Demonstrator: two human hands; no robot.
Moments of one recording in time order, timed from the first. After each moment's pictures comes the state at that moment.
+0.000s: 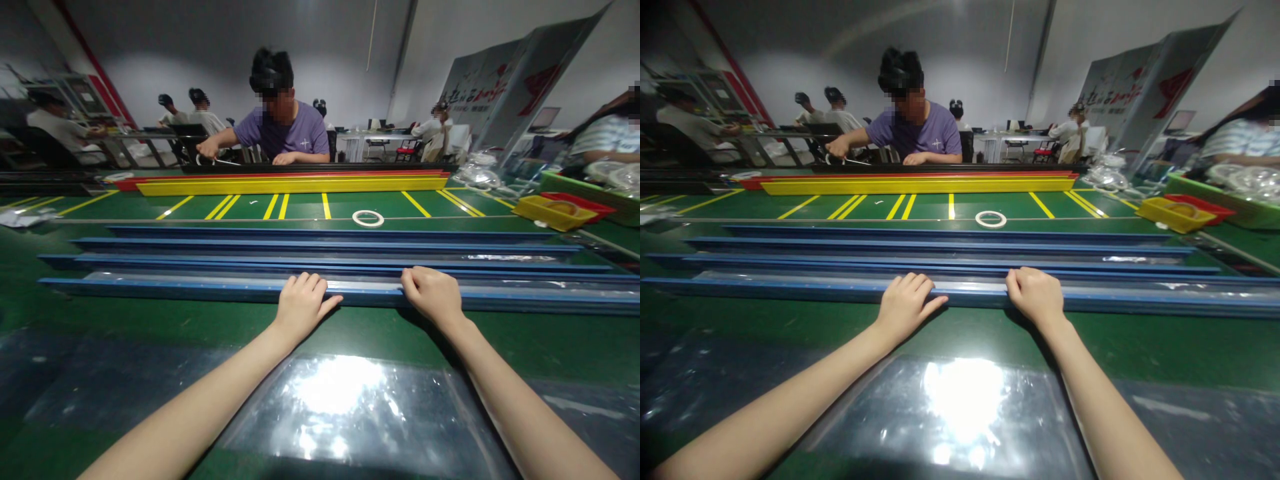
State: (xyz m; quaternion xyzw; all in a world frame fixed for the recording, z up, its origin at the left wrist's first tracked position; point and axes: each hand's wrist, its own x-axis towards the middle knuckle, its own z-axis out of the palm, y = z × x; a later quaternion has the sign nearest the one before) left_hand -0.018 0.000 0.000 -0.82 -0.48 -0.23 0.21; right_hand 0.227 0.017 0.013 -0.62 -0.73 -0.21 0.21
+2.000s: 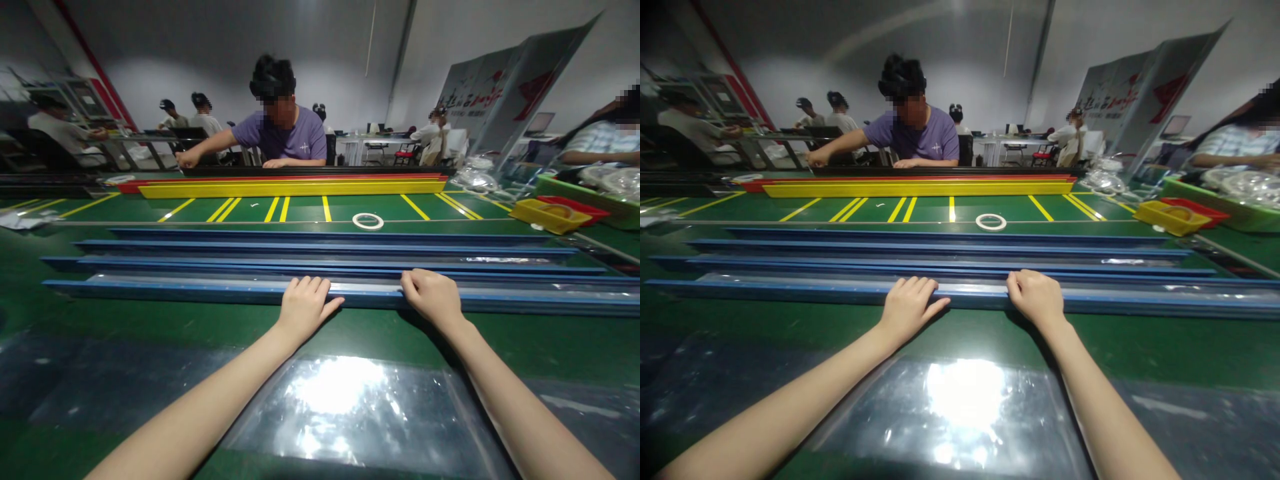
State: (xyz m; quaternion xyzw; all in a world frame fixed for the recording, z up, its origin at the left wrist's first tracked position) left_hand -0.017 0.000 0.000 -0.82 -0.48 -0.23 0.20; right_hand 0.226 0.015 0.016 -0.64 -0.72 -0.17 0.18
